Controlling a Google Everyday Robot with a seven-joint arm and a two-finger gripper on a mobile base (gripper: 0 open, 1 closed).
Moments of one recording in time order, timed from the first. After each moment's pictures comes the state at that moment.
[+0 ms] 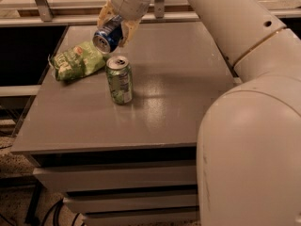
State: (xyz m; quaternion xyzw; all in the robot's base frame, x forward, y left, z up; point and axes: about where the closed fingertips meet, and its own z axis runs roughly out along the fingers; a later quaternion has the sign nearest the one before) arm 0.676 0.092 0.963 -0.94 0.19 -0.06 0.29
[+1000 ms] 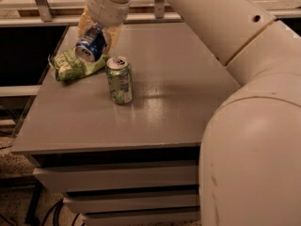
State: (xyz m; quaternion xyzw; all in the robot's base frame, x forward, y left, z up) arm 0.639 0.138 0.960 -0.95 0.13 -0.07 0.26
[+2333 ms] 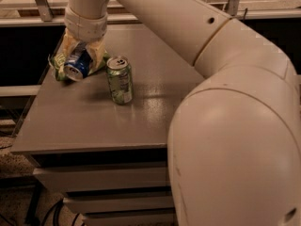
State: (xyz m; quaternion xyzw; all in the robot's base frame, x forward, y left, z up) arm 0.626 0.178 0.916 -0.98 0.11 -0.05 0.19
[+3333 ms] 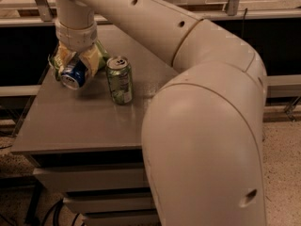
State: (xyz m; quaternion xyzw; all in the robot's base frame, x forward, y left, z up) arm 0.628 0.196 0.883 -0.98 0.13 -0.04 0.13
